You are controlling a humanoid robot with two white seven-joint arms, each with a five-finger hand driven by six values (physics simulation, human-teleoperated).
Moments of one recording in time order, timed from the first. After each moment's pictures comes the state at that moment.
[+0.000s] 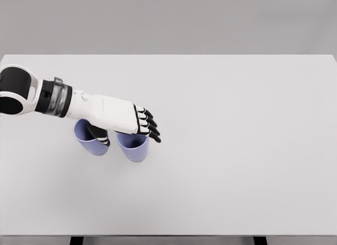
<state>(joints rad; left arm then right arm) -1.18 0.87 -1.31 -1.73 -0.09 -0.53 -0.61 0.00 0.00 -0.23 0.06 0.14 -0.08 0.04</state>
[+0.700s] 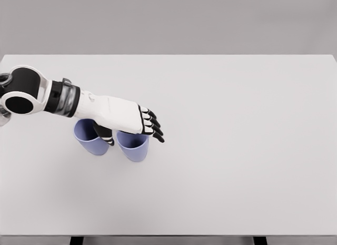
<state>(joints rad) -1.17 0.83 -1.32 -1.69 -0.11 -0.53 -0.61 0.00 0.00 -0.23 0.05 0.14 -0.08 0.04</state>
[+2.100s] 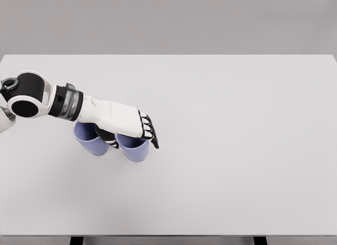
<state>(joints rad) -1.16 0.81 -1.34 -1.66 -0.12 -0.53 -0.61 0.00 0.00 -0.23 0.06 0.14 -0.08 0.04</state>
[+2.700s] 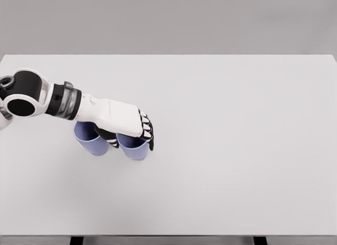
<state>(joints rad) -1.17 0.83 -1.33 -1.69 -0.11 -0.53 -0.61 0.00 0.00 -0.23 0.05 0.14 -0.08 0.04</state>
